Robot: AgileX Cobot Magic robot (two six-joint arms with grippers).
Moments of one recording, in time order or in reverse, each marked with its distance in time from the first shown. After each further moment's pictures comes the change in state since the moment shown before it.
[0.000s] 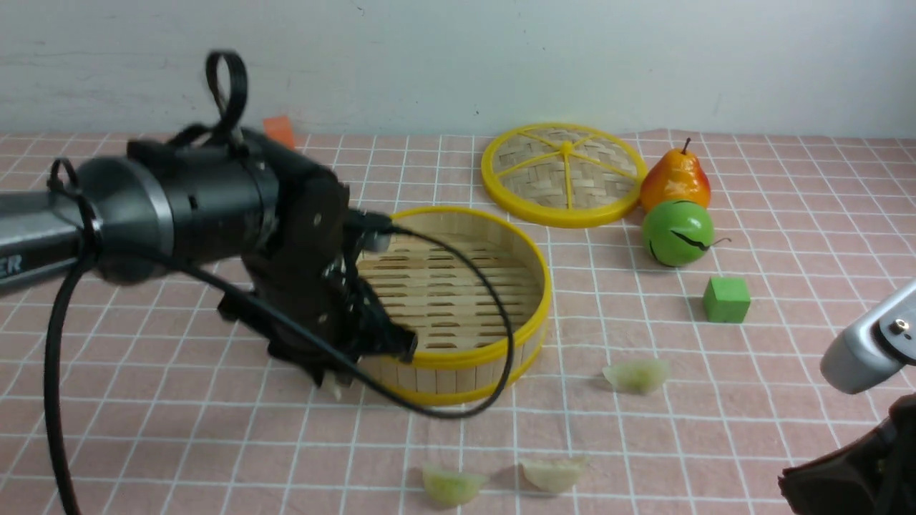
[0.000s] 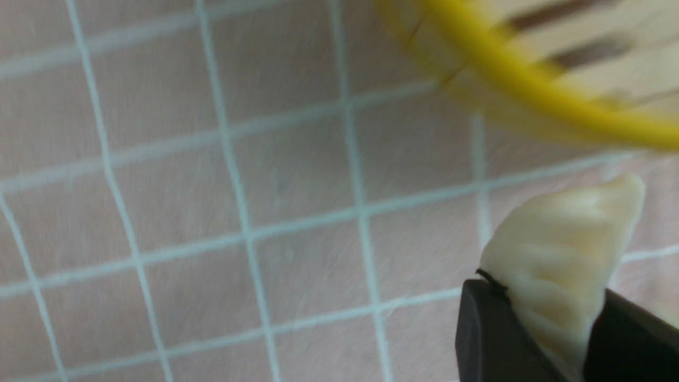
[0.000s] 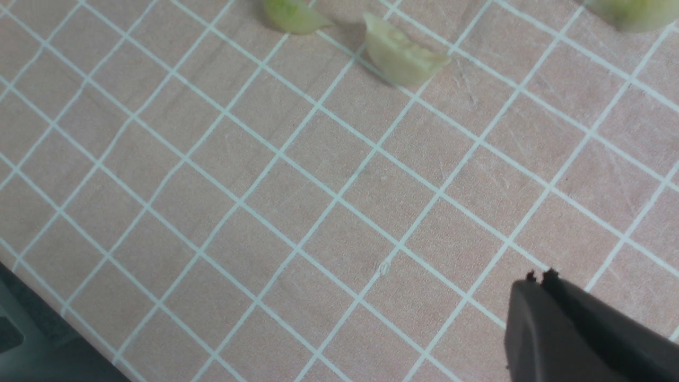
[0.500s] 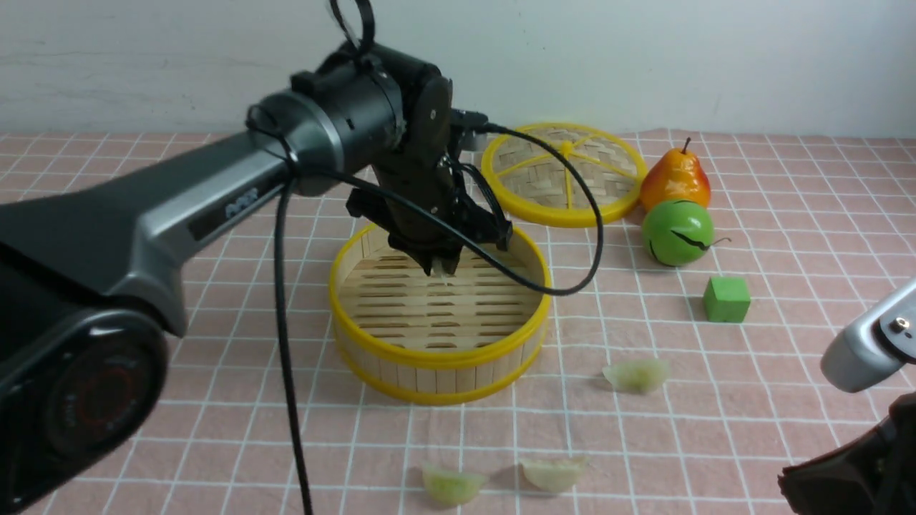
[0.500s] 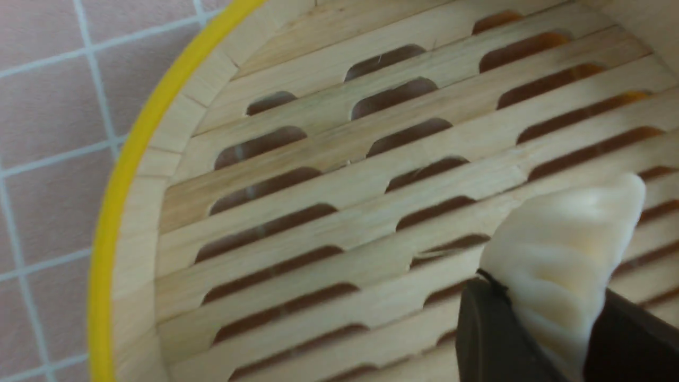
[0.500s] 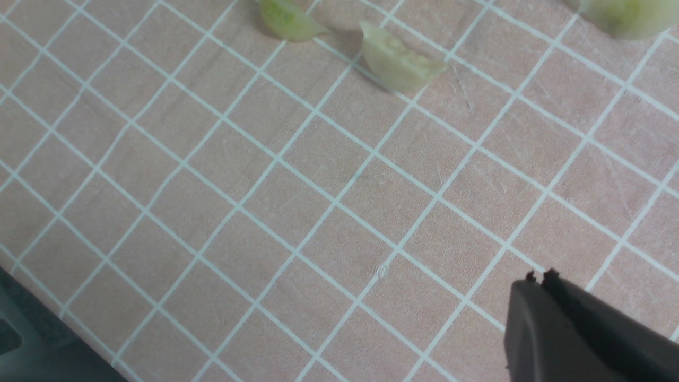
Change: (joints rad) right arm 0.000 0.000 0.000 0.000 0.009 -0.001; left arm 0.000 0.468 -0.646 -0.037 0.076 0.065
